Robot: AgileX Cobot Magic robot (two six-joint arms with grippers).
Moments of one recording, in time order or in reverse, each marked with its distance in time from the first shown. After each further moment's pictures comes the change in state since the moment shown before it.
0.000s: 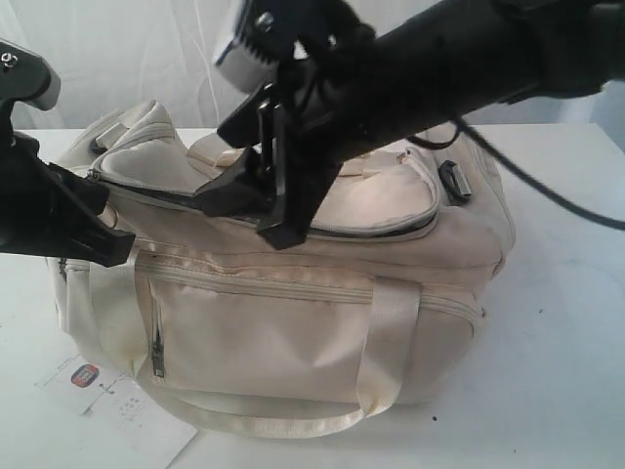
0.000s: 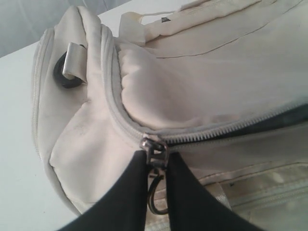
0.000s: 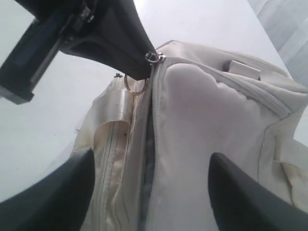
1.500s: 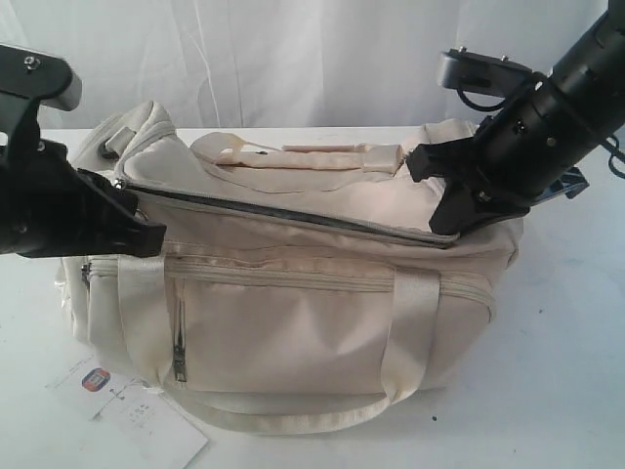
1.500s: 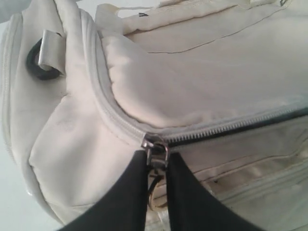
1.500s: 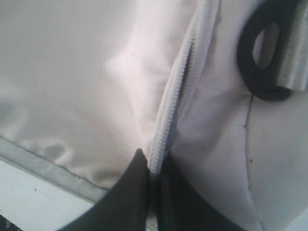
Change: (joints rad) left arm -0.002 0.042 -0.008 -0.052 -0.045 -0.096; right arm -0.368 0.038 0.006 -0.523 0.345 1.267
